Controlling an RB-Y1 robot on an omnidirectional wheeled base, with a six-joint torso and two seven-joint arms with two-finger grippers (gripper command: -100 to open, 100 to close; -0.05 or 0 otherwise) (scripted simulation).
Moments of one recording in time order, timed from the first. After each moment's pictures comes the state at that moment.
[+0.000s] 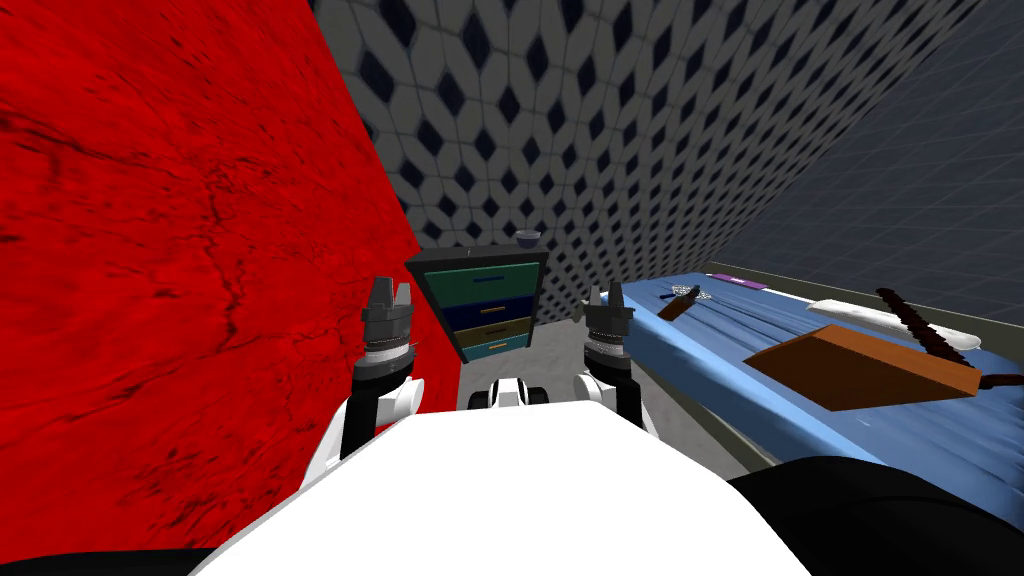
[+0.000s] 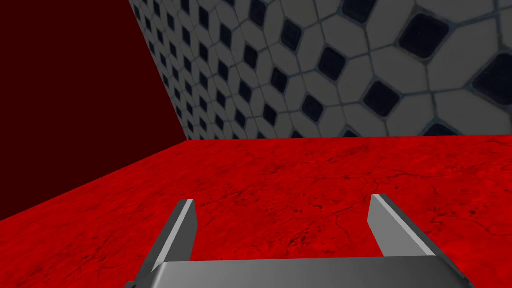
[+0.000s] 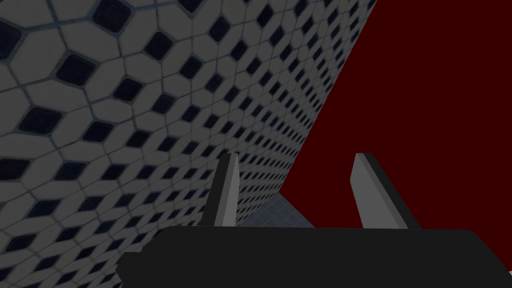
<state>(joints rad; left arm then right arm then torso) 0.47 0.06 0.04 -2.37 -0.12 -0.54 -0.17 0.54 0.02 0.06 -2.35 -0.06 -0.56 0.04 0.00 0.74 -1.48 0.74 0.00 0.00</state>
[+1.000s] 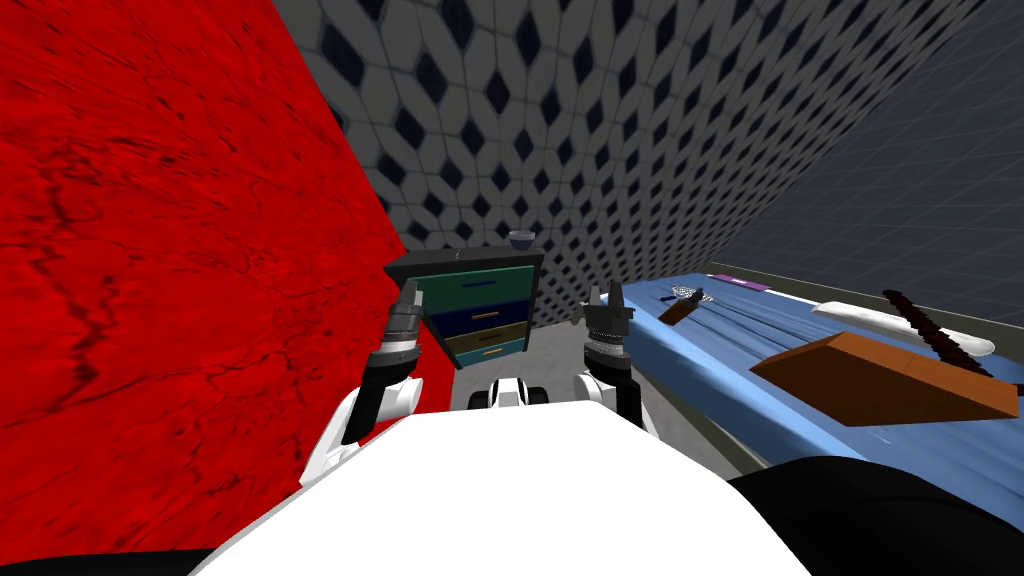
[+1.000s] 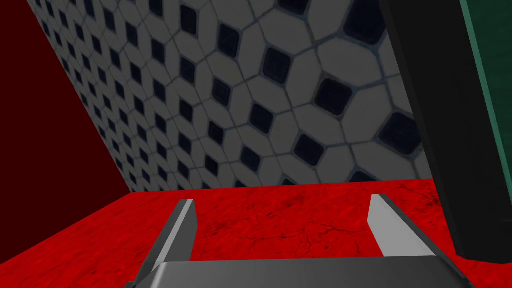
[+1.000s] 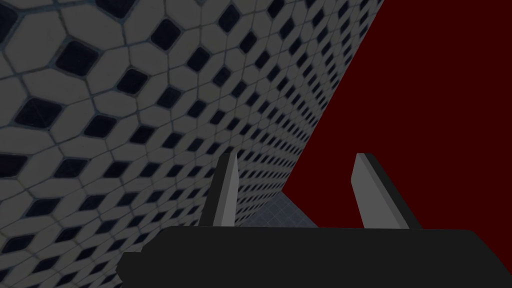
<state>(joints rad) 0.45 0.14 0.04 -2.33 -0.12 -0.34 -0.17 0.54 0.02 0.06 -2.35 -0.06 -0.56 0.04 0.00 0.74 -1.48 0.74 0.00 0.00</state>
